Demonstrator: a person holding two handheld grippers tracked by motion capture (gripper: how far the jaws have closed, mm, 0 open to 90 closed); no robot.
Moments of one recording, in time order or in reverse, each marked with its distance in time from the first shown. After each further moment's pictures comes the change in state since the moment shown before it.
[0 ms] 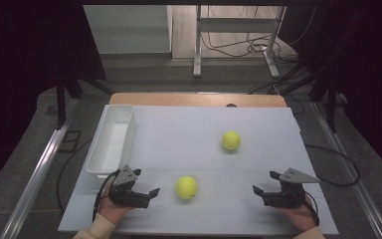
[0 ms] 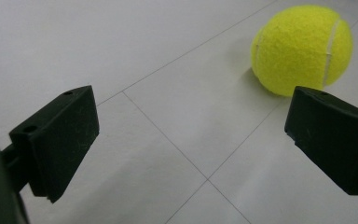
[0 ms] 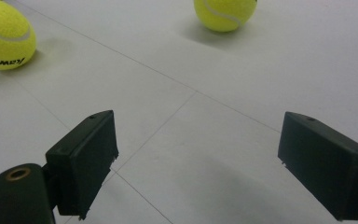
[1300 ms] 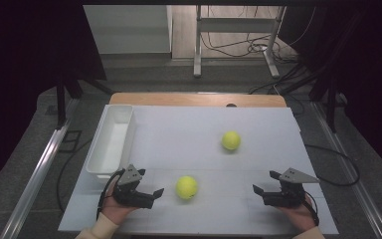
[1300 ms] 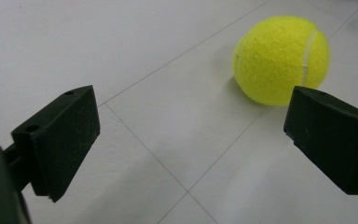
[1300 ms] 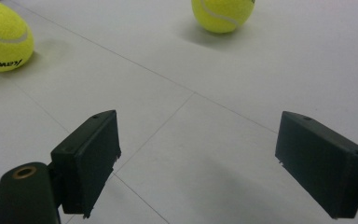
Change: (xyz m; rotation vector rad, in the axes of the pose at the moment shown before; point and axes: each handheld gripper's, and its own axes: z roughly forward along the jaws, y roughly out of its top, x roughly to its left) left arm -0.011 0.013 0.001 0.013 -0.020 0.012; right arm 0.000 0.001 0.000 -0.003 -0.009 0.000
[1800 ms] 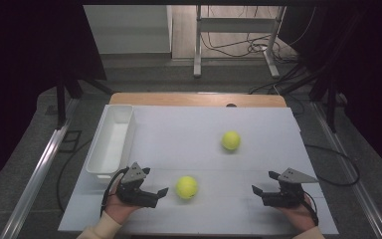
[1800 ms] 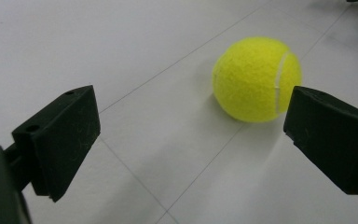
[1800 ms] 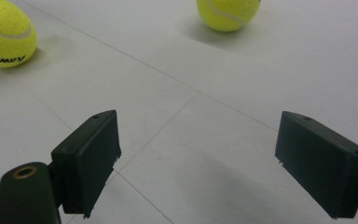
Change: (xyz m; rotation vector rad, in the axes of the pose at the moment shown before) left arm -0.010 0.014 0.002 -0.011 -0.037 0.009; right arm 0.002 0.000 0.001 0.010 0.008 -0.012
